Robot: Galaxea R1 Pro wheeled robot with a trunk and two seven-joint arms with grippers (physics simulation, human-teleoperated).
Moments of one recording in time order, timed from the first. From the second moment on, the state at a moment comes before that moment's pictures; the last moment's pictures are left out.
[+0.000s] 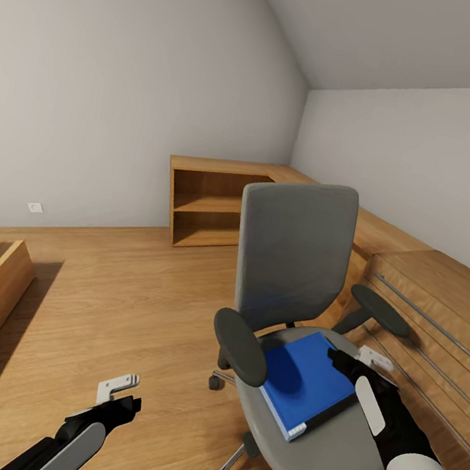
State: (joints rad) left arm -0.30 0.19 -0.52 -1.18 0.99 0.30 0.69; right arm -0.67 -0.21 -0.03 -0.75 -0.46 0.34 -0.14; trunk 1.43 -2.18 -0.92
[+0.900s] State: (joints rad) left arm -0.30 0.19 -0.52 -1.18 0.99 0.30 0.69; right arm -0.67 -0.21 0.02 -0.75 -0.46 0.34 -0.14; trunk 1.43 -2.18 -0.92
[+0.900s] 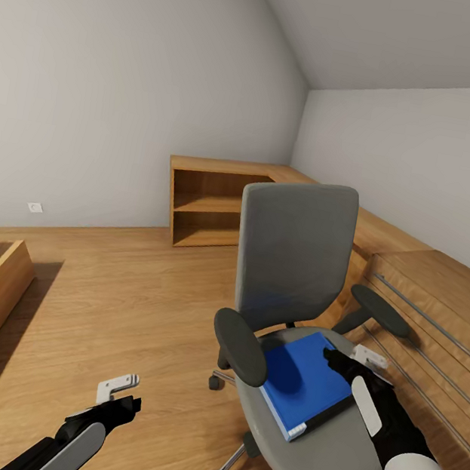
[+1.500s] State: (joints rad) left arm -0.29 0.19 -0.52 -1.18 0.99 0.30 0.69; right arm -0.67 -0.21 0.02 -0.77 -0.45 0.34 -0.14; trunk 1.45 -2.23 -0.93
